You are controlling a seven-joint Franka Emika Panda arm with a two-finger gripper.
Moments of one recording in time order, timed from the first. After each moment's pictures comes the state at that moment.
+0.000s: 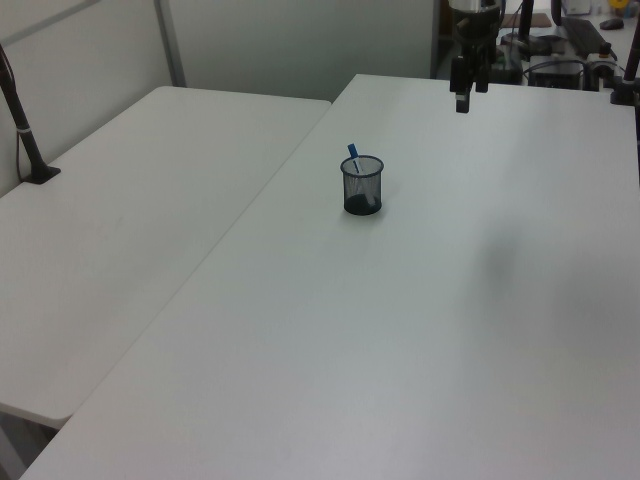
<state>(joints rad) 0.11 0.04 -0.12 -1.70 -0.02 1.71 0.11</state>
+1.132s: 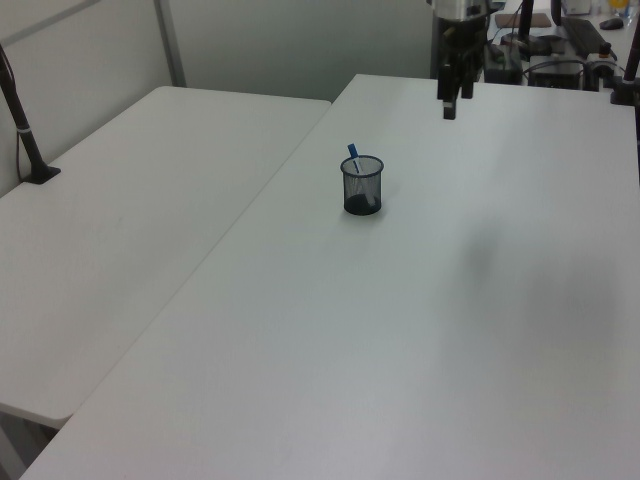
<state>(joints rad) 0.11 0.14 -0.12 -1.62 -0.01 1.74 0.07</state>
